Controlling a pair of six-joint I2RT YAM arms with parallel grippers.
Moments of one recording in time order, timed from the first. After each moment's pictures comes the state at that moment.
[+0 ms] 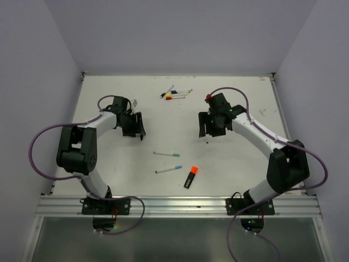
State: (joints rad) left arm -0.15 1.74 1.04 -0.44 0.30 -0.28; right arm 0.45 1.60 1.20 -0.72 -0.03 0.37
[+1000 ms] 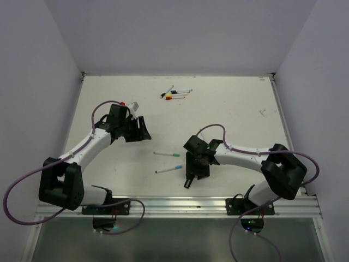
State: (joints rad) left arm -0.26 1.35 0.86 -0.44 0.36 -0.41; right arm 0.91 1.50 0.83 -0.63 -0.06 0.95
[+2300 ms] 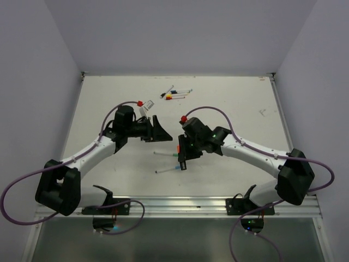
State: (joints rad) left arm -0.37 1.30 0.74 0.04 0.84 -0.66; right arm 0.88 1.43 1.06 -0.64 -0.09 0.65
